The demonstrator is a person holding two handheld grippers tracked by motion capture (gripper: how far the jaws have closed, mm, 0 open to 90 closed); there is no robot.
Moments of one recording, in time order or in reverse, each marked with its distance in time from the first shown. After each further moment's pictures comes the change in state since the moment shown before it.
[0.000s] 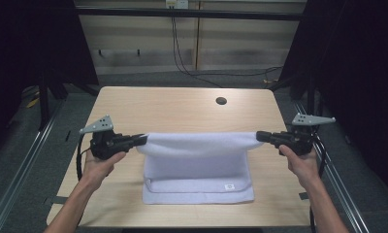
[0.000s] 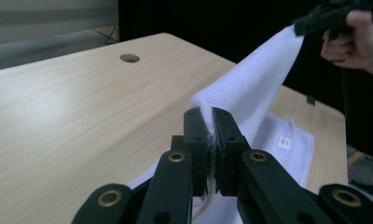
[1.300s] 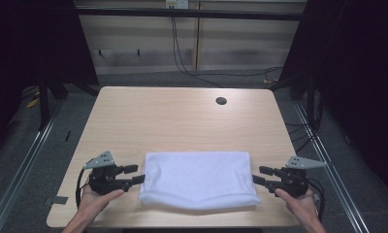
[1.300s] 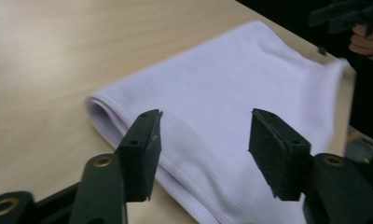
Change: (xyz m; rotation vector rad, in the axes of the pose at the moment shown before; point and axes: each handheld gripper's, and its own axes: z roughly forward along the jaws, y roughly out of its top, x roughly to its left) left arm -0.012 -0.072 -0.010 0.106 0.073 -0.116; right arm 0.031 -0.097 -0.001 0.062 -0.087 0.071
